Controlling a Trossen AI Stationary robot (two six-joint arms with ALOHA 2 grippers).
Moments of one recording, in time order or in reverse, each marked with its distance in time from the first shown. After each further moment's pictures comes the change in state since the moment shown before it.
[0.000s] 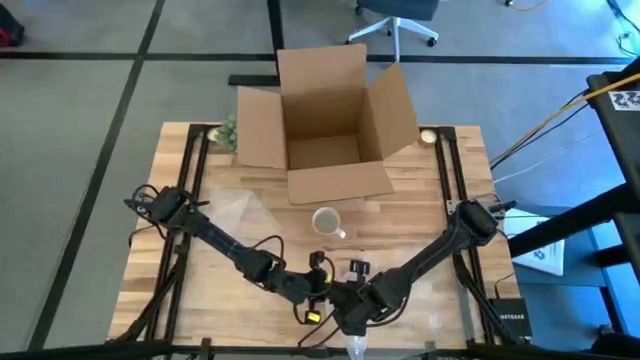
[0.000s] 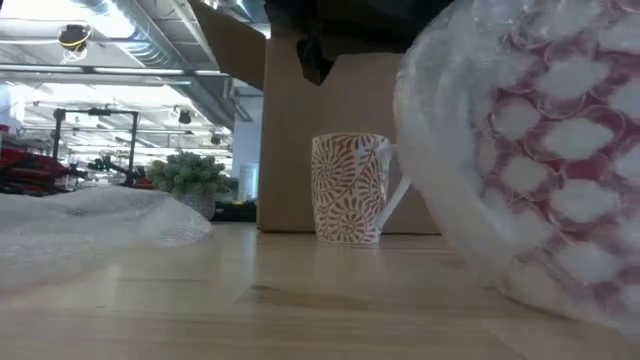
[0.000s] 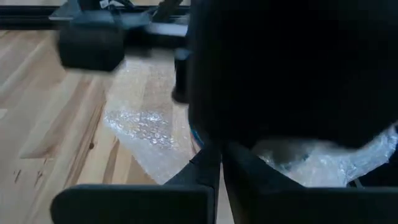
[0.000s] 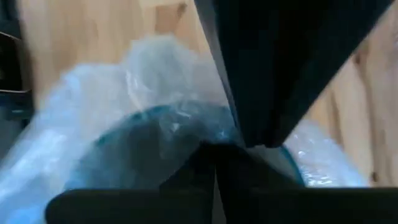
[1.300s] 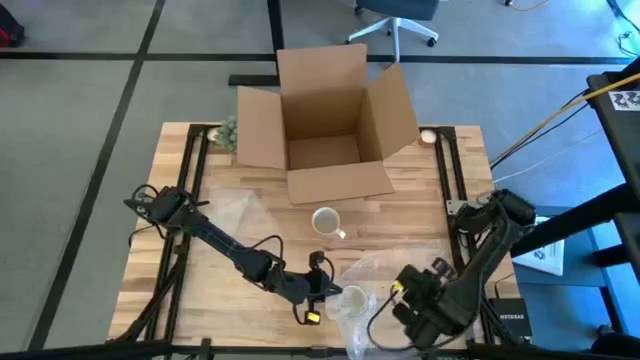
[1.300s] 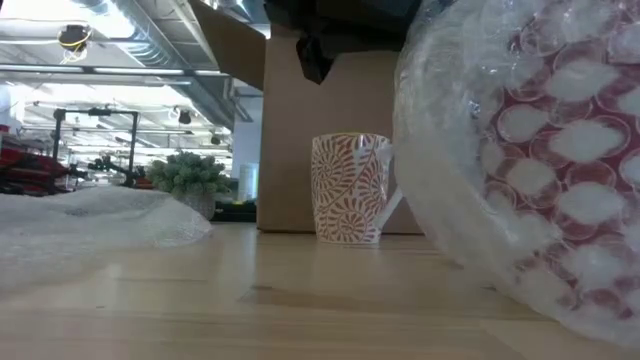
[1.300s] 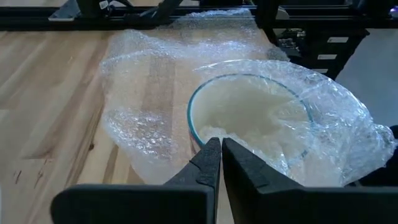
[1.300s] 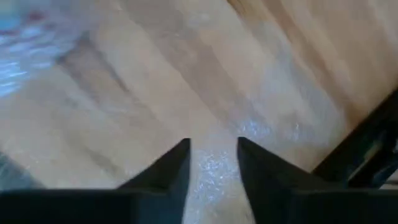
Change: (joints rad) left arm -0.005 -0.002 0.000 -0.003 0.010 0.004; right arm 0.297 -0.280 -0.133 -0.579 -0.031 0.952
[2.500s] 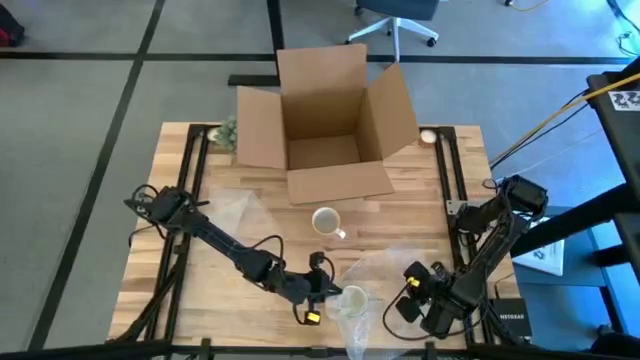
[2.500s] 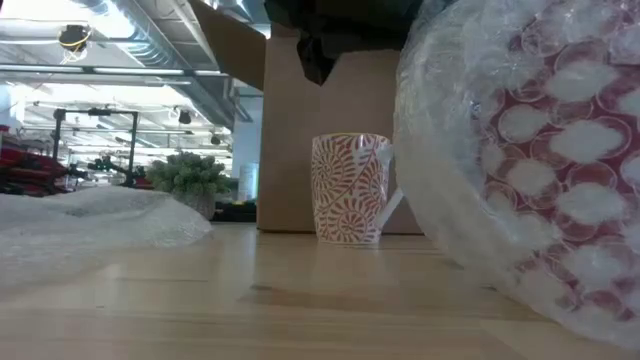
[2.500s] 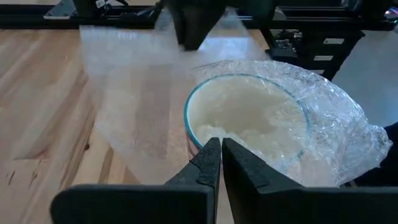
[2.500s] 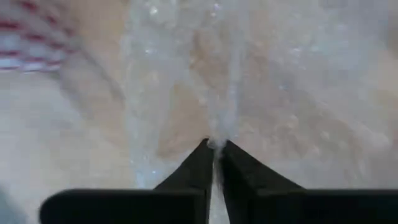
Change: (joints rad) left arm 0.002 0.002 0.000 0.004 0.007 -0.009; right arm 0.090 -0.147 -0.421 0.555 0.206 0.064
